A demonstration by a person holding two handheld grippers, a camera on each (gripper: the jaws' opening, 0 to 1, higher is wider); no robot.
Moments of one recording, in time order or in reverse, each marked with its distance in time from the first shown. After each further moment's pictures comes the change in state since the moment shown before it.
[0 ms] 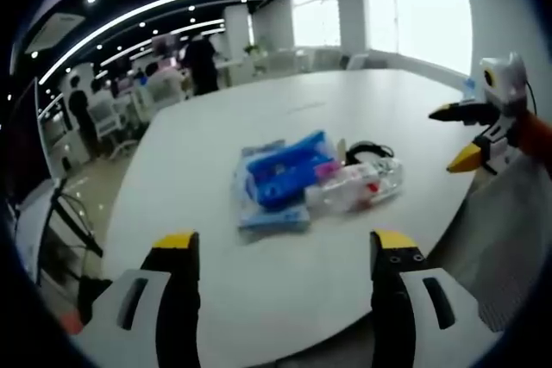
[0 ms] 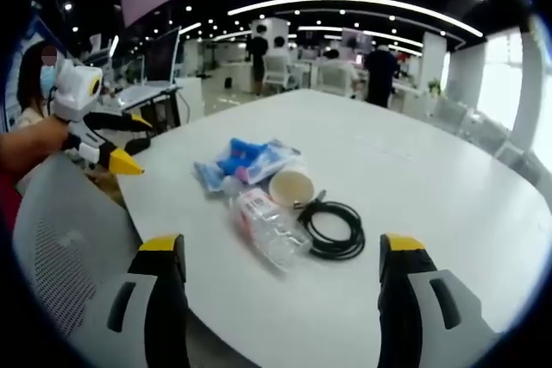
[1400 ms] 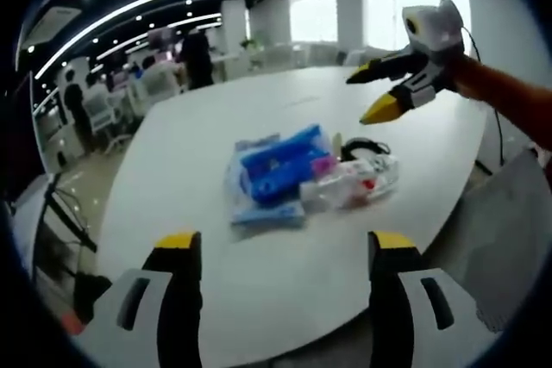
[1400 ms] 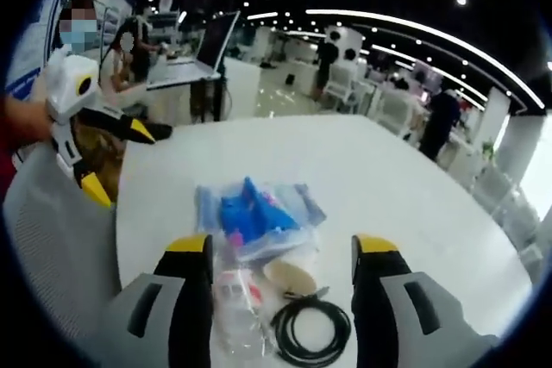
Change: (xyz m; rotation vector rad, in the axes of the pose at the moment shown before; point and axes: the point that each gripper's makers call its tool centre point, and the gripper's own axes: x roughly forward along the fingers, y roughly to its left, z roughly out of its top) left arm 0.003 -0.004 -0.004 -0.016 0.025 -0.027; right arm 0.104 0.006 0.096 -0.319 -0.029 0.235
